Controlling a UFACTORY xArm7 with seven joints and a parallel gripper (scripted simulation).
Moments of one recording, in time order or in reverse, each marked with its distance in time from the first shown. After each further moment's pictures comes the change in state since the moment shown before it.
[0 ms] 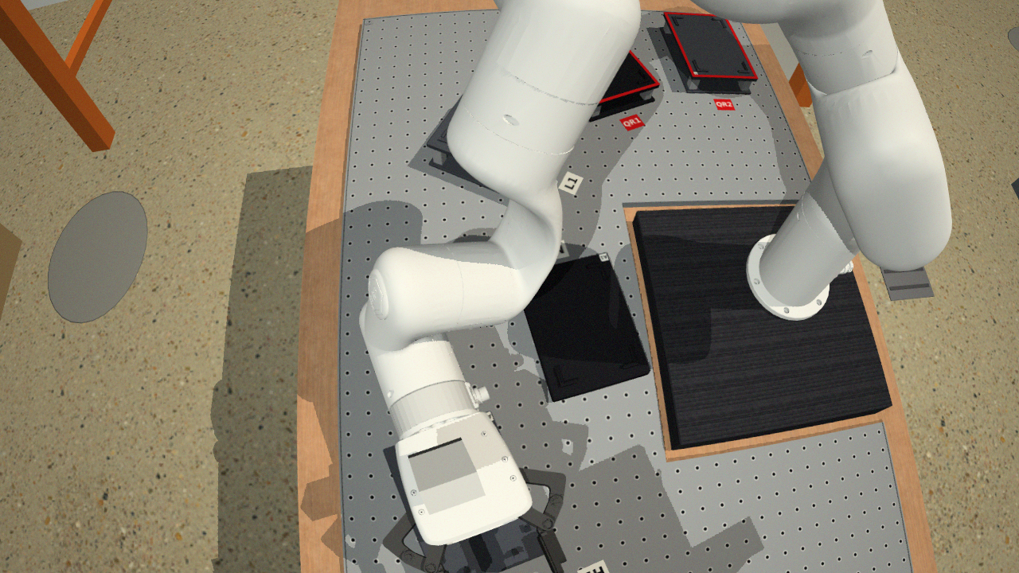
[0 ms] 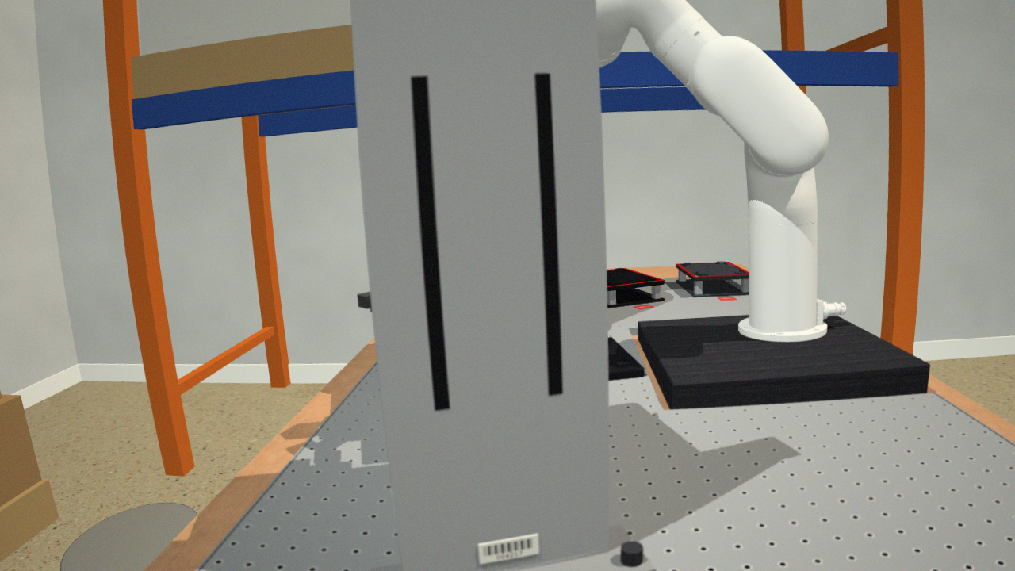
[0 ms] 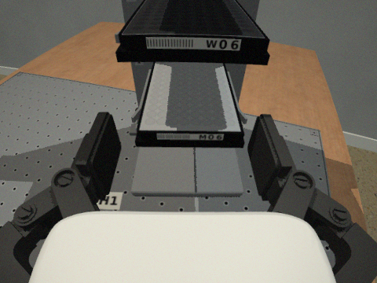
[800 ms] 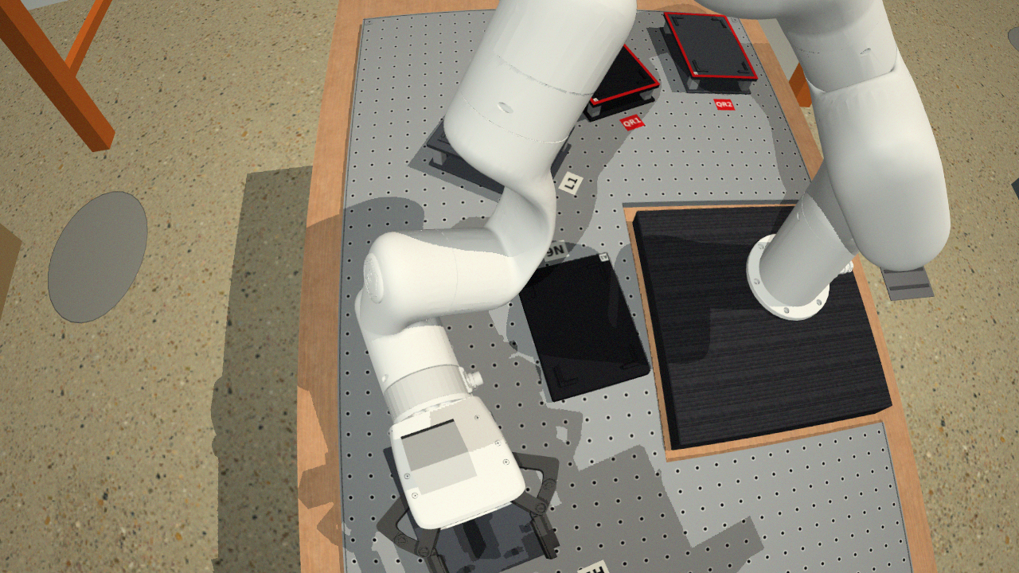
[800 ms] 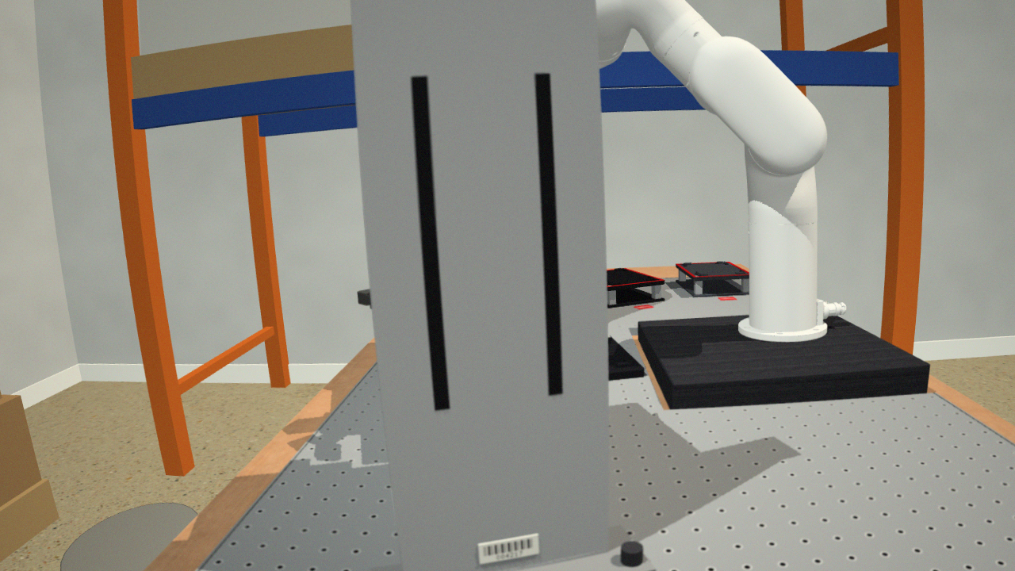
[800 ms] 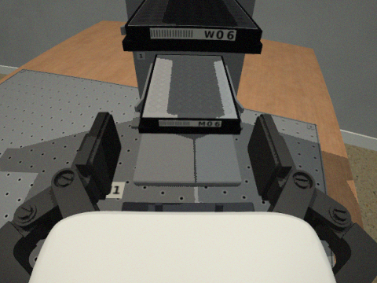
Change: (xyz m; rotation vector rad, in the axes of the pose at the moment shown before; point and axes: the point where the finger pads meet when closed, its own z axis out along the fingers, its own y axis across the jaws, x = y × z) arm 0.000 0.000 -0.015 0.000 0.000 0.000
